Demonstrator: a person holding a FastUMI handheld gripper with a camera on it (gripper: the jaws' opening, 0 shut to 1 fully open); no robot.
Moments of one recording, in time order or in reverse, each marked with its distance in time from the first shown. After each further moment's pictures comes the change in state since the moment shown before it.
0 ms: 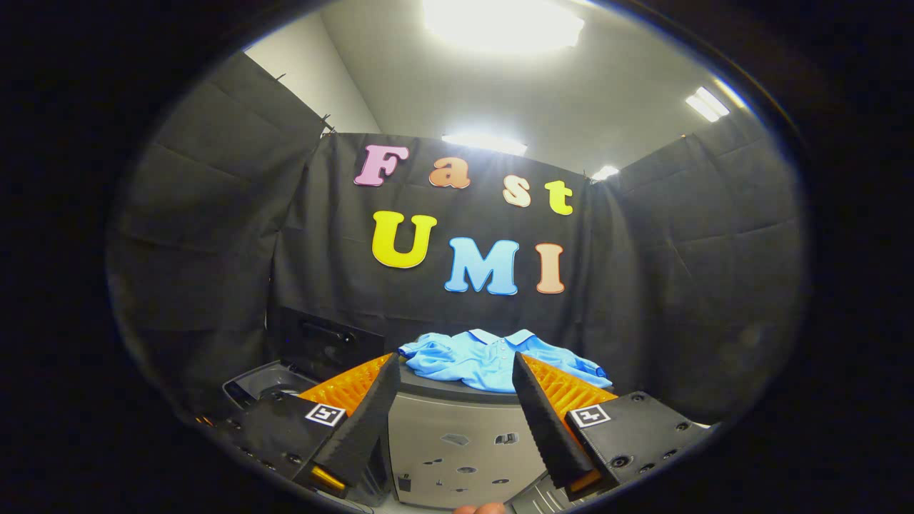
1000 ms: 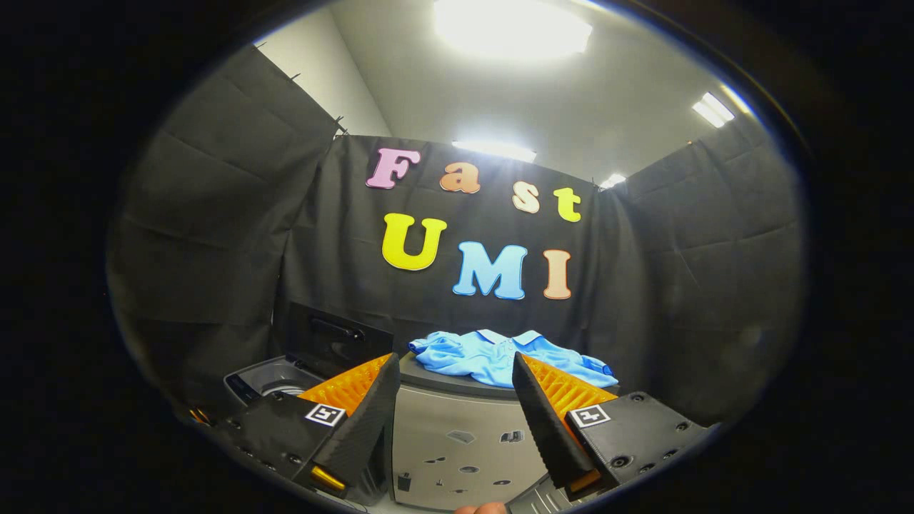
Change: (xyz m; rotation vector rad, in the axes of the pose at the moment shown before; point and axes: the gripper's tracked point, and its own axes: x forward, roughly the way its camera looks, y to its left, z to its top) arm -0.017 0.017 -0.024 -0.022 -0.021 0.044
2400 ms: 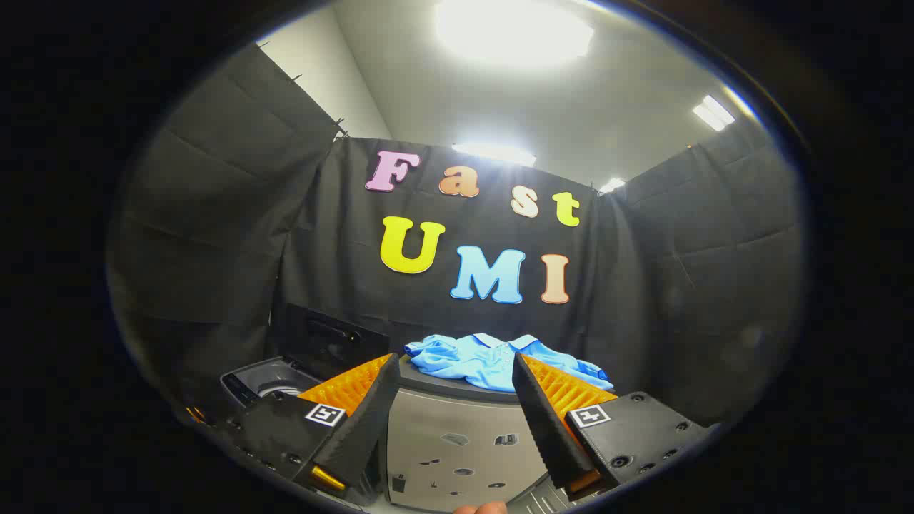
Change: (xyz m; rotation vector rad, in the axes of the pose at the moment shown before) arm 0.001 -0.003 0.002 -0.022 -0.017 -0.004
